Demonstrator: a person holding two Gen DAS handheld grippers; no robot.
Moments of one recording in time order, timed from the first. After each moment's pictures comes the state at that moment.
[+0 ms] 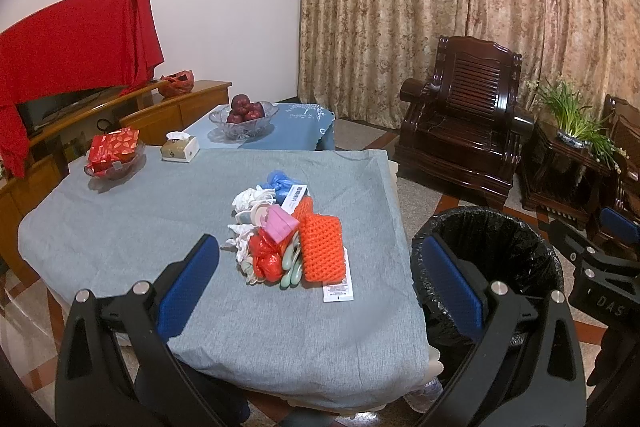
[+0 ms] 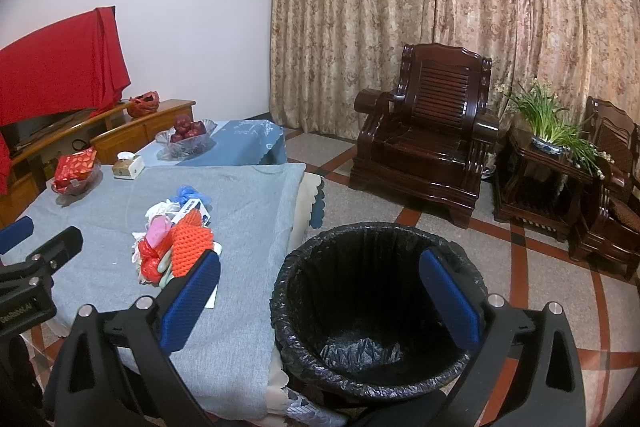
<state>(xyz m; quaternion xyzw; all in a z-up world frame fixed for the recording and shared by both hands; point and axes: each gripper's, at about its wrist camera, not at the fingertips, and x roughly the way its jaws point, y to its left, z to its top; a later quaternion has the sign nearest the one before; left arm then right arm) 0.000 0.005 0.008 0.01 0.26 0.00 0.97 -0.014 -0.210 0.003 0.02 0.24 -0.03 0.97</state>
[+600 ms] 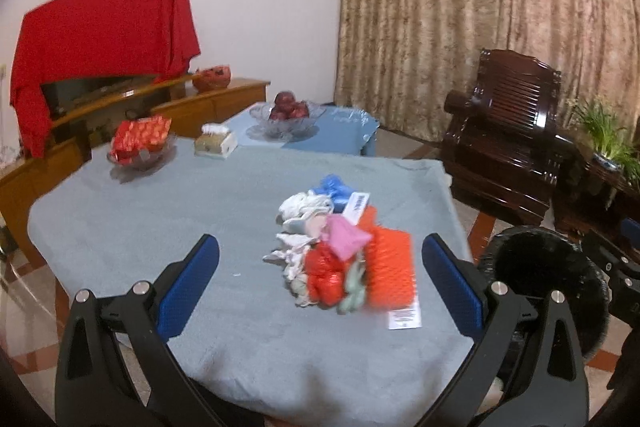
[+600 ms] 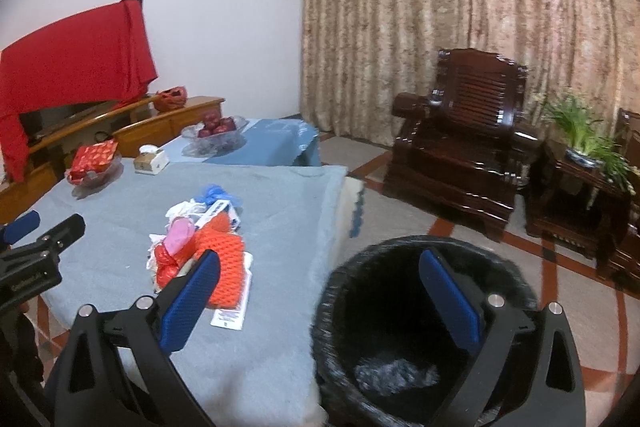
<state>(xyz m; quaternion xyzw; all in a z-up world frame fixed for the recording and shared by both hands) 0.052 0.085 -0.044 -0.01 0.24 0.06 0.97 0.052 -0.161 -0.042 0.01 0.24 0.03 0.97</state>
